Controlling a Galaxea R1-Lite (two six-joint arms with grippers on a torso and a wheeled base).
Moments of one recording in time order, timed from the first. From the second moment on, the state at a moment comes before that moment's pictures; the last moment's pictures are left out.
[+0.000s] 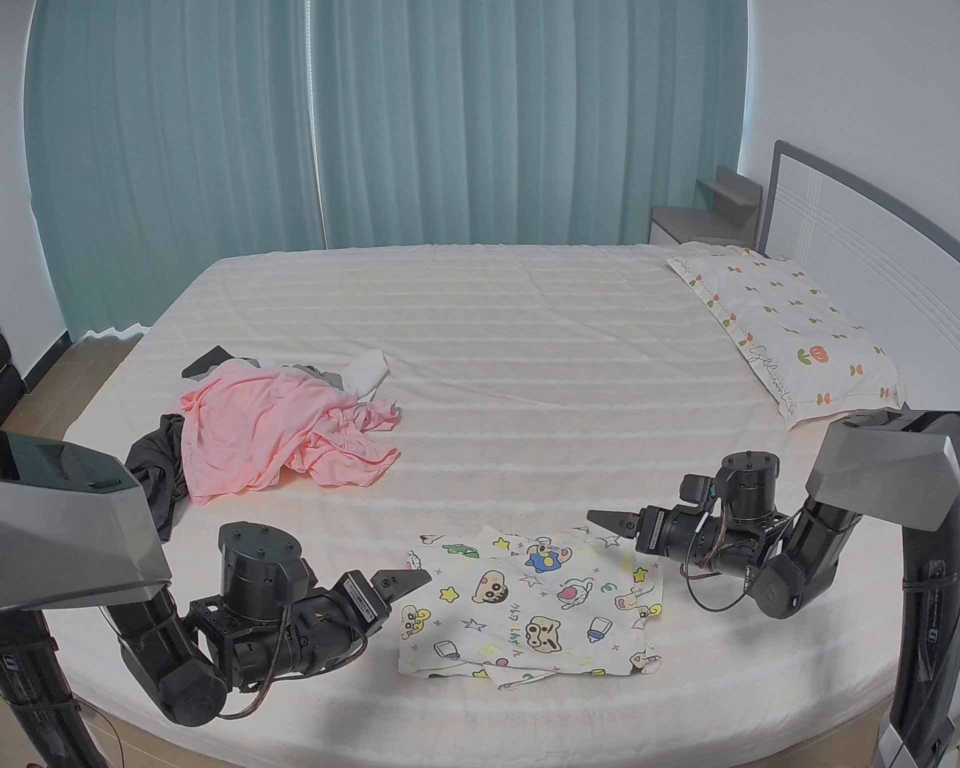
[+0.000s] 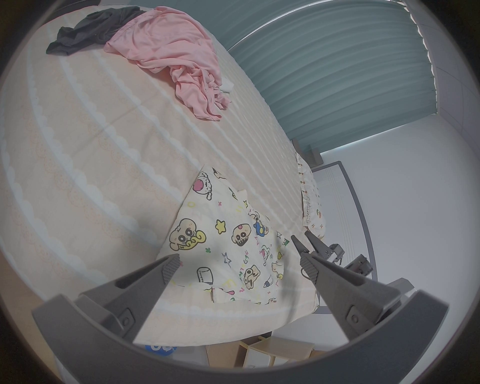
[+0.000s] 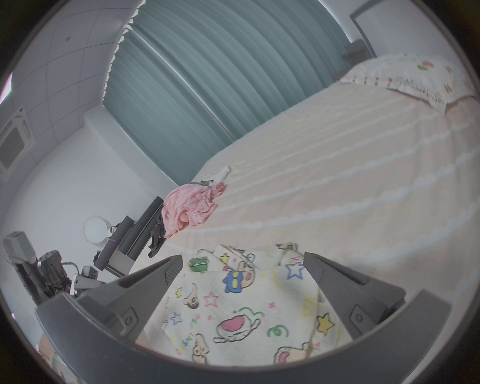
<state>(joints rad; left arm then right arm) -0.52 2.05 -0.30 -1.20 -0.12 -1.10 0.30 2.37 -0.74 -1.21 0.35 0.52</state>
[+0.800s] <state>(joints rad) -0.51 2.07 -0.31 -1.20 -0.13 -1.10 0.29 2.44 -0.71 -1.24 0.37 0.50</state>
